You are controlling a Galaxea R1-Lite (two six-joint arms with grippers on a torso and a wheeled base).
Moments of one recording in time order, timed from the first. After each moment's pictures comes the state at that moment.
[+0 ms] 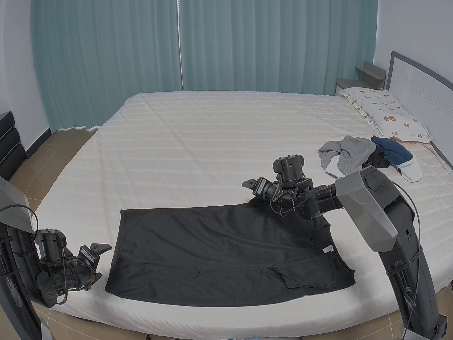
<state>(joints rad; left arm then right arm) 0.15 2.13 -0.05 -1.40 -0.26 -0.99 0.43 2.70 -1.91 -0.36 0.03 0.72</state>
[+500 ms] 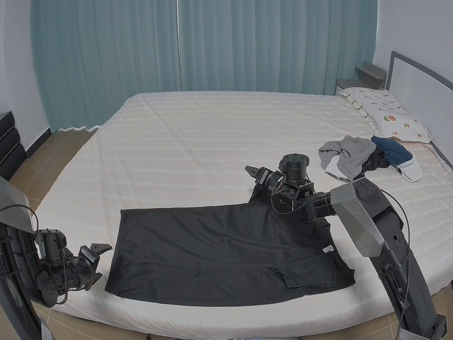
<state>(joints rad) 0.15 2.13 -0.05 -1.40 -0.26 -0.99 0.38 2.81 -2.00 -0.62 0.01 0.61</state>
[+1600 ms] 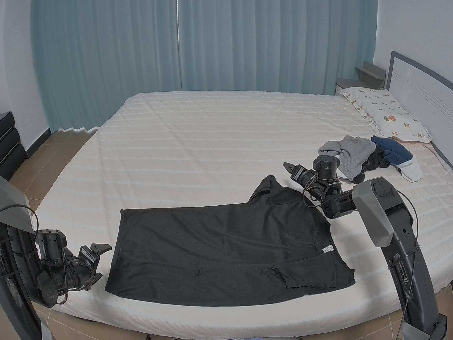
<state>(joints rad) 0.15 2.14 -0.05 -1.40 -0.26 -0.99 0.21 2.84 -2.00 -0.68 0.00 0.64</state>
